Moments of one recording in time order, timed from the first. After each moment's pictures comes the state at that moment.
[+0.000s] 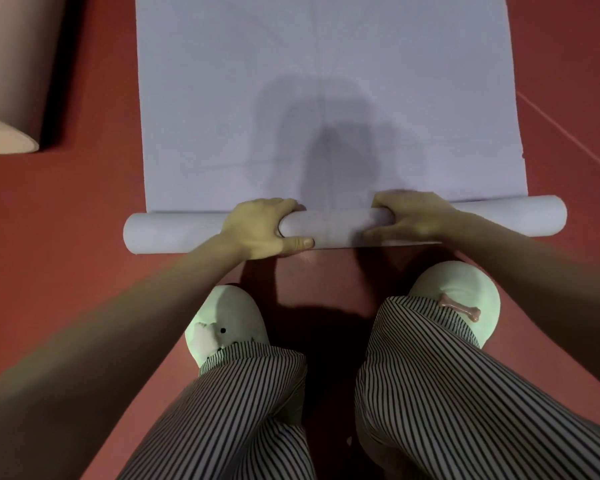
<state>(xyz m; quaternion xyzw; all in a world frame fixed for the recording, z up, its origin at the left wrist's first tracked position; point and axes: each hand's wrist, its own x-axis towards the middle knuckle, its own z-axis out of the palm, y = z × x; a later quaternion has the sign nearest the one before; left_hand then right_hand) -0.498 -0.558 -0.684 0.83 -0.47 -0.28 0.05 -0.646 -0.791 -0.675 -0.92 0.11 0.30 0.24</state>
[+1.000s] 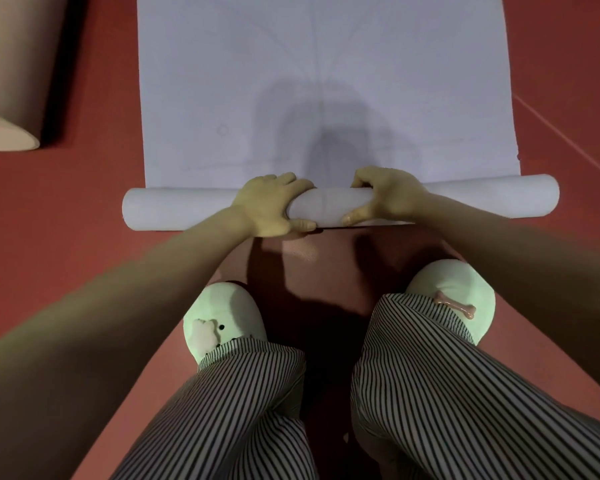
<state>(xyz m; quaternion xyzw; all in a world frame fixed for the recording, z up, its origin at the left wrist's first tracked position) -0.483 -0.585 -0.682 0.81 -0.52 -0.26 0.02 -0.611 -0.780 -0.678 -0.90 0.17 0.22 0.34</state>
